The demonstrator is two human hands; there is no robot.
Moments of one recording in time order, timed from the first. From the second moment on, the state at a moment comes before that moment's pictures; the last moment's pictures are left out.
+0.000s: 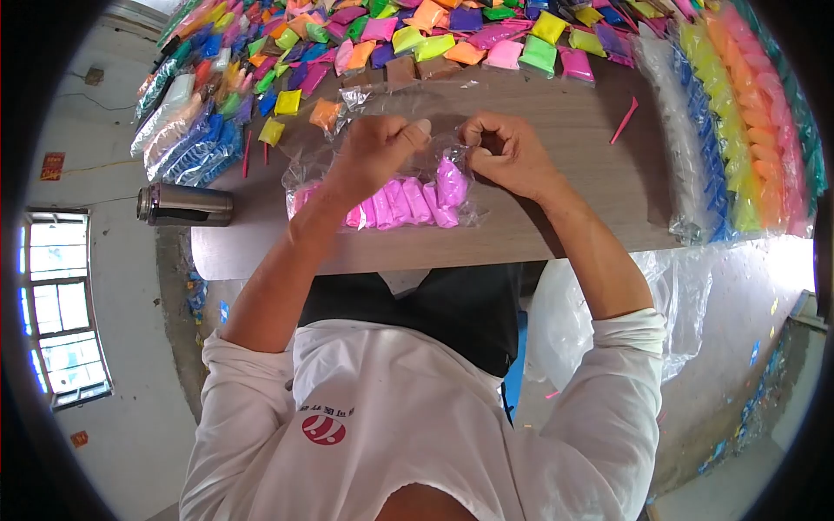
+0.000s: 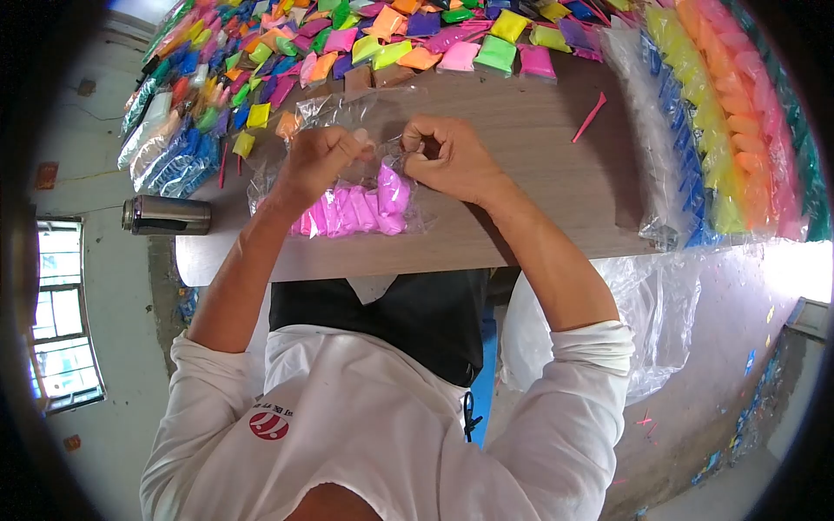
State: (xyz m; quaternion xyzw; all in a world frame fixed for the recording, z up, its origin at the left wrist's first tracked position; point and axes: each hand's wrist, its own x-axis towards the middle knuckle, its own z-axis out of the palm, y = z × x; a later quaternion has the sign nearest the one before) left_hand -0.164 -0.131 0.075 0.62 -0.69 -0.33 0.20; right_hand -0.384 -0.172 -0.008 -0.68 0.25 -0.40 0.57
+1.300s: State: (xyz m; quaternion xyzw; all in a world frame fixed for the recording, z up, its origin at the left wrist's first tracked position) left_hand -0.179 -0.133 0.064 0.51 -0.75 -0.39 0.16; right_hand -0.390 -0.171 0.004 -0.72 0.27 -0.37 0.53
